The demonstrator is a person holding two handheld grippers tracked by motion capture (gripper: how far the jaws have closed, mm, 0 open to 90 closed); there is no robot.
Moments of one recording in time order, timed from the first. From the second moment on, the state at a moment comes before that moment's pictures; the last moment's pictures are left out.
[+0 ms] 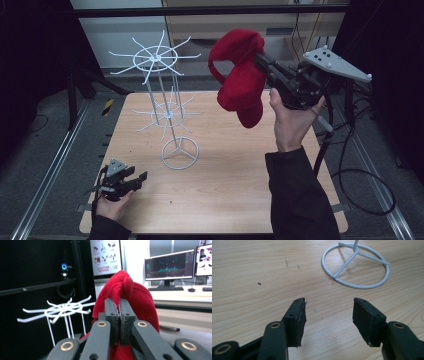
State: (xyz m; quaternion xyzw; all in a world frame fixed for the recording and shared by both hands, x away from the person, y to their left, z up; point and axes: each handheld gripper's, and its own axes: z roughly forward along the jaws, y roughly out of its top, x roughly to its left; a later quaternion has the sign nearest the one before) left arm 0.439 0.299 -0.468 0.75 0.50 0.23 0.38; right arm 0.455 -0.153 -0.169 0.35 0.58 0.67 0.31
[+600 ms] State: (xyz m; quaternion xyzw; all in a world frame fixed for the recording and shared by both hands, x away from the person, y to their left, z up) left arm 0.438 0.300 -0.468 0.75 0.49 0.23 0.38; right arm 0.471 -0.124 -0.138 0.33 0.57 0.68 0.31
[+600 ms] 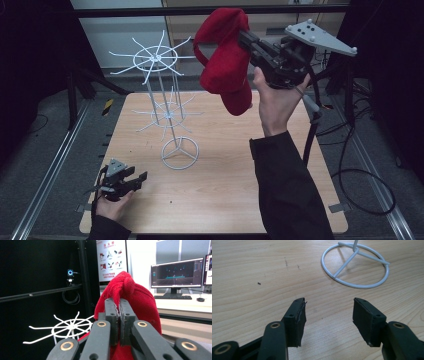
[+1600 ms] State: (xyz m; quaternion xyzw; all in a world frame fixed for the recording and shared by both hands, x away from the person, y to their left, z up) left arm 0.439 0.300 -0.468 0.75 0.49 0.23 0.38; right arm 0.520 -0.108 -0.223 0.39 0.65 0.59 0.27
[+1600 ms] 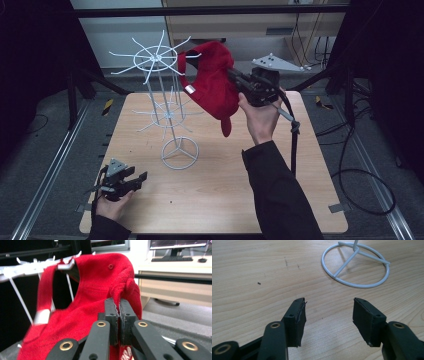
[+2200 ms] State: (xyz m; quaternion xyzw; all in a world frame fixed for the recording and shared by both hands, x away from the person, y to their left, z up) left arm 0.439 0.299 -0.469 0.75 0.49 0.23 0.38; right arm 0.507 -0.112 -0.272 0.37 0.69 0.58 0.24
